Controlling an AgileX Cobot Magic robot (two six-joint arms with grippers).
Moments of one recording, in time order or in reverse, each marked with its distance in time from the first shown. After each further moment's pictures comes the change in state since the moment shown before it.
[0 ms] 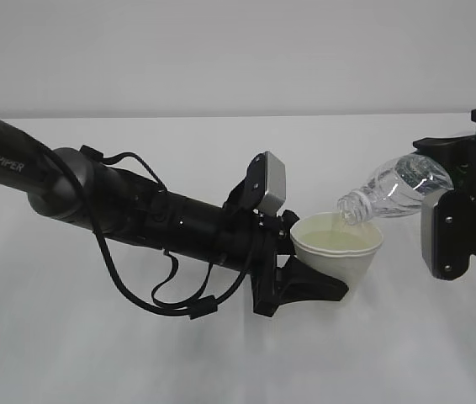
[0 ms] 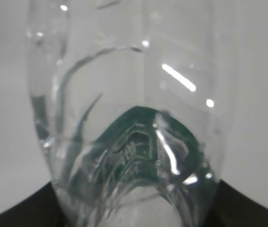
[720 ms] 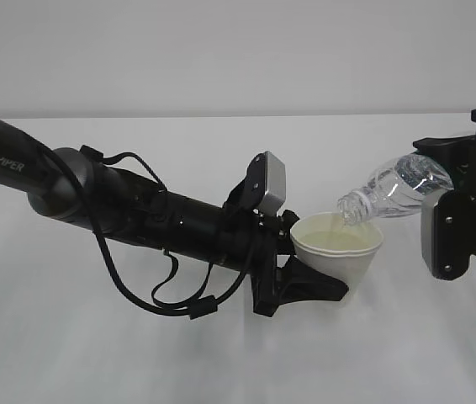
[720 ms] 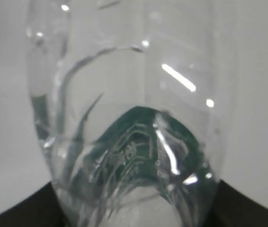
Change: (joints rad) left arm 0.000 0.000 0.000 -0.002 0.000 0.000; right arm 0.000 0.000 0.001 0.000 0.000 0.000
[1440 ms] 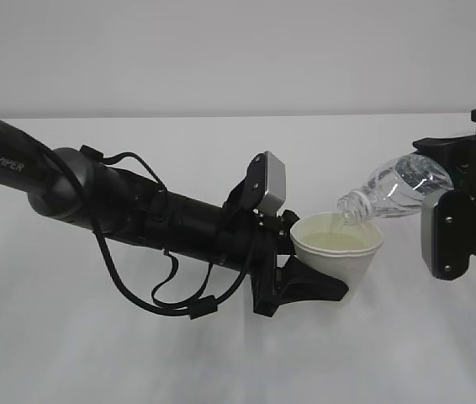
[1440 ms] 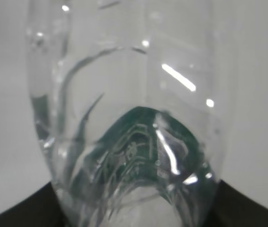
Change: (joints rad) left arm 0.000 0.000 0.000 0.000 0.000 0.000; right arm 0.000 0.000 0.000 0.000 0.000 0.001
